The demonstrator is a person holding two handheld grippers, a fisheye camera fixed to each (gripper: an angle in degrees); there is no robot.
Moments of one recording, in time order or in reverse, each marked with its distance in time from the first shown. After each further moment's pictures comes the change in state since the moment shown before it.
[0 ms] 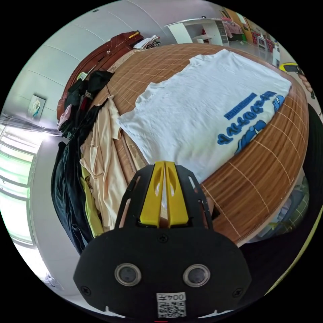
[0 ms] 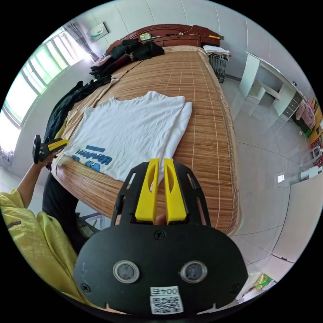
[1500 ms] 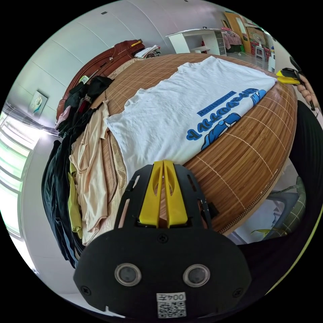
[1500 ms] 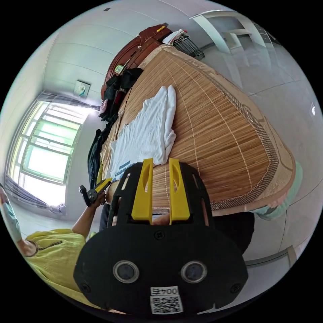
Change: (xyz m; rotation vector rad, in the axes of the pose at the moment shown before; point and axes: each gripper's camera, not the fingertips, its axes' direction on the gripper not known) left arm 0.006 0.021 -0.118 0.115 0.046 -0.054; right arm 0.131 0.187 0.071 0.109 -0.462 0.460
